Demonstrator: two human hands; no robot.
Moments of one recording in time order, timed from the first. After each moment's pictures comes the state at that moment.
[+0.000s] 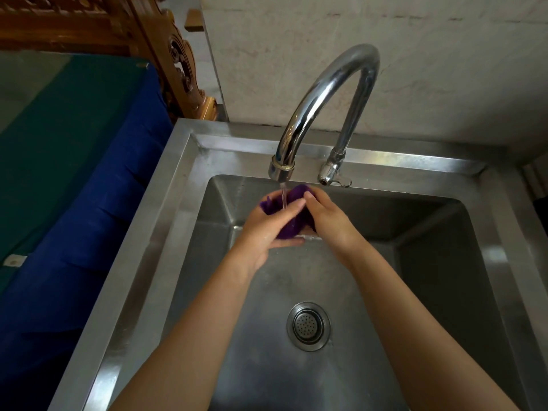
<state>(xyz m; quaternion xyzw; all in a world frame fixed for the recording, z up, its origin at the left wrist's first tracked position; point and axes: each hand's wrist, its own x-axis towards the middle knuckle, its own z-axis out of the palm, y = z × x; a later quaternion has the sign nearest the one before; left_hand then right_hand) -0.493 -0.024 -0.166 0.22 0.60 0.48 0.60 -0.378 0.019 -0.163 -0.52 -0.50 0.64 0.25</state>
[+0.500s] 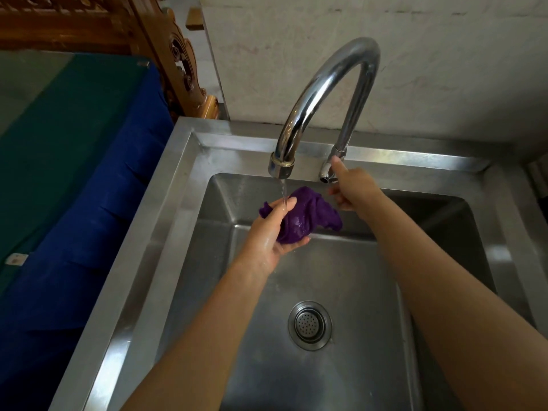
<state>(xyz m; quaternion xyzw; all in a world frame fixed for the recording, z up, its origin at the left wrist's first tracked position) -0.482 -0.027 -0.173 0.07 0.55 0.54 0.64 -0.364 0.088 -0.164 -0.65 -0.49 0.54 0.21</state>
